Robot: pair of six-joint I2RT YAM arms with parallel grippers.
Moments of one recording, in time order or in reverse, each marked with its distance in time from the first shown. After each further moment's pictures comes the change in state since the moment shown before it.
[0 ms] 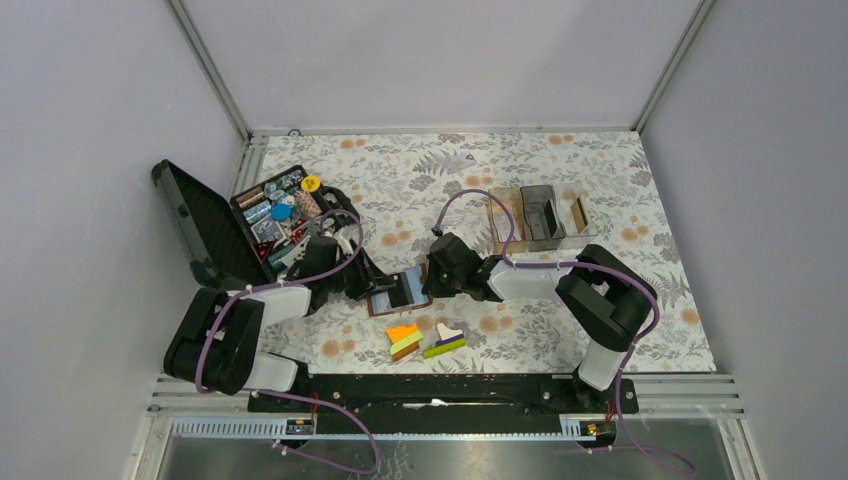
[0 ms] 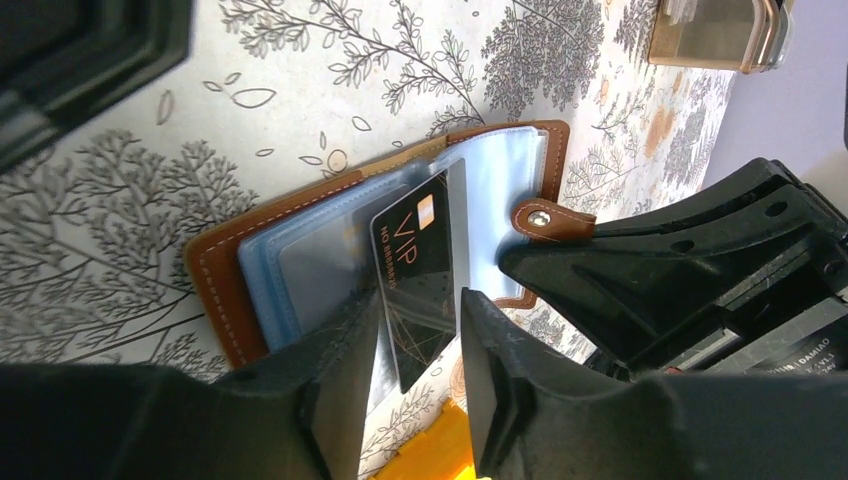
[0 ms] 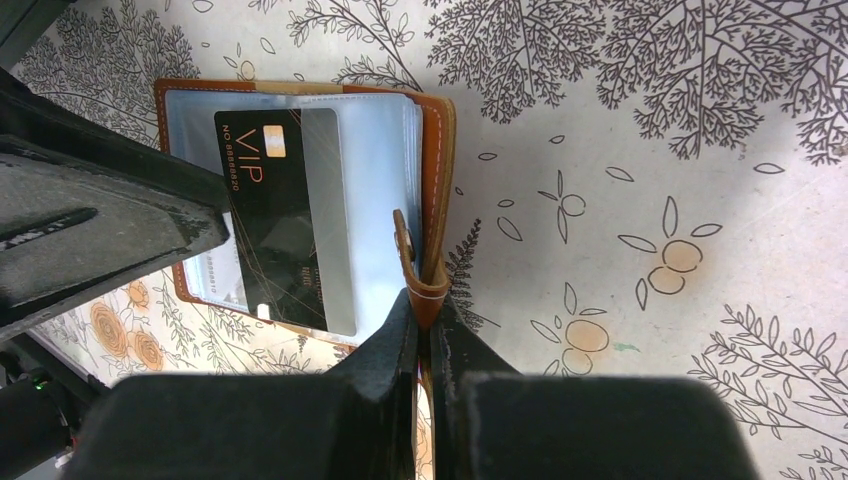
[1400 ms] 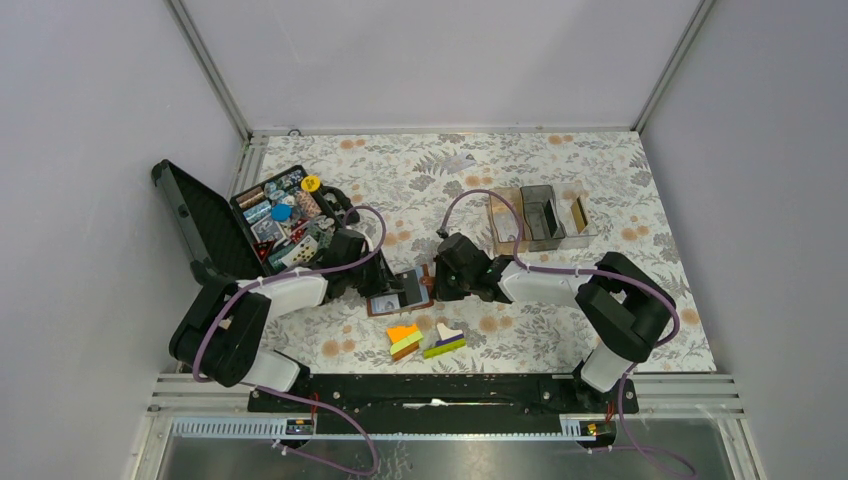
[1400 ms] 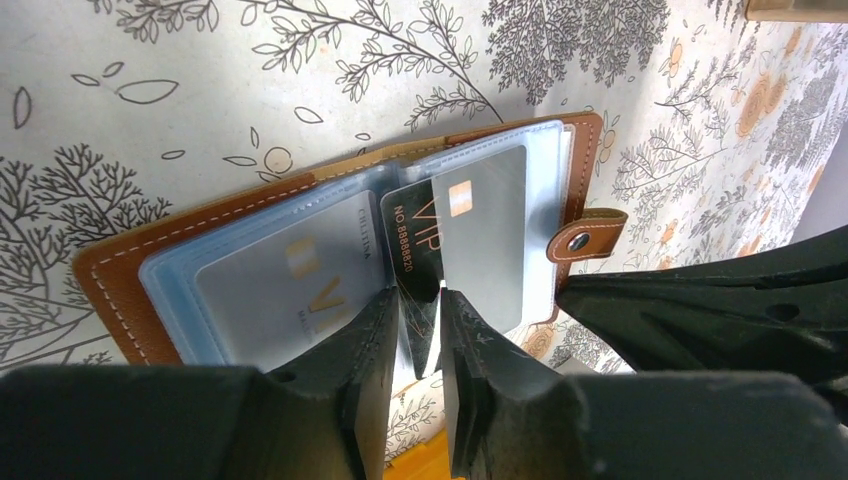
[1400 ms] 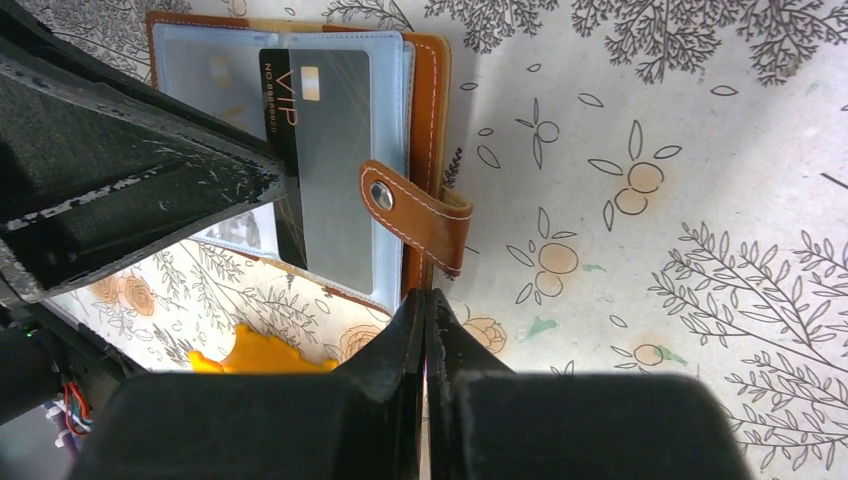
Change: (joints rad) left arm -0.176 0.067 0.151 -0.195 -0.174 0.034; right arm -0.009 -0.098 -0.034 -0.099 -0.035 -0.033
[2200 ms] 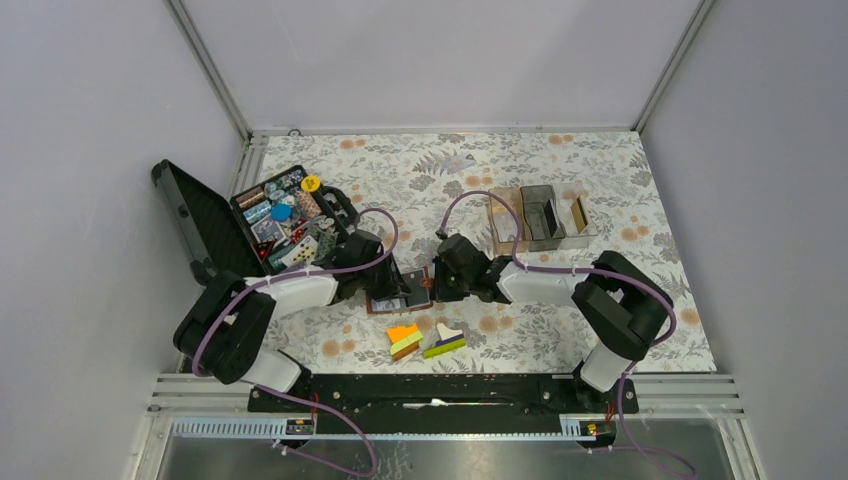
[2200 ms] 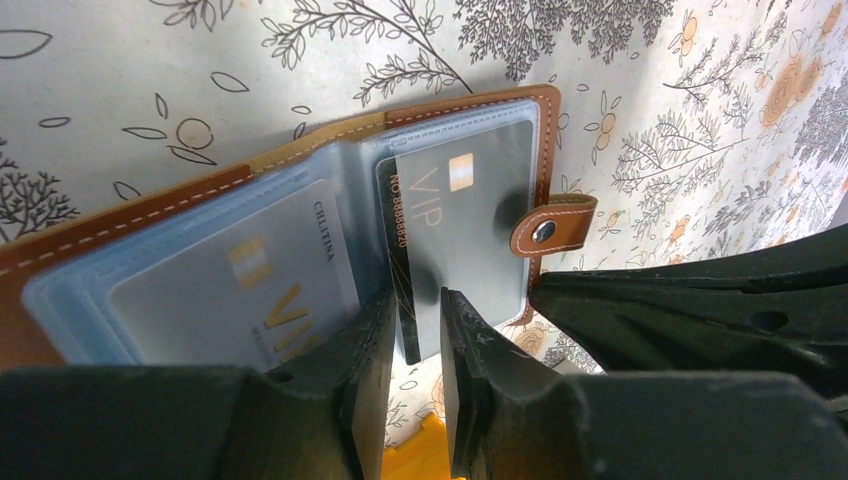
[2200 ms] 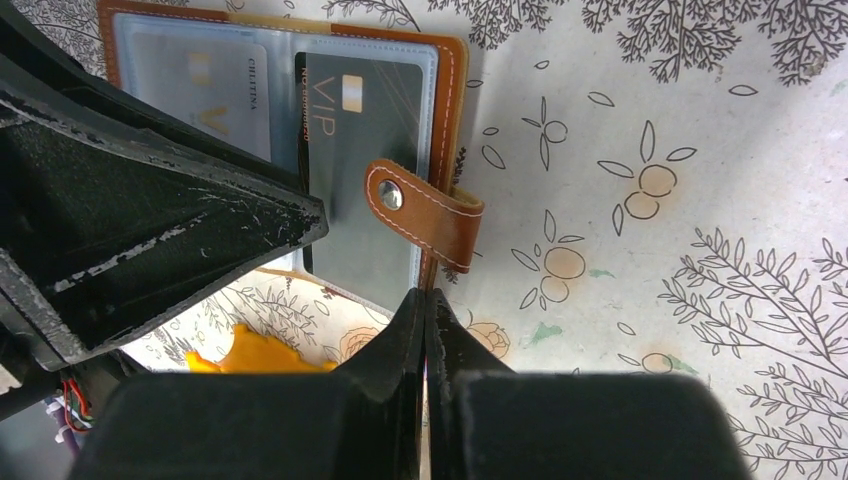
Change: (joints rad) left arm -0.105 0.020 0.053 -0.060 -0.082 -0.061; right arm 0.000 0.013 -0.004 0.024 -0.020 0.000
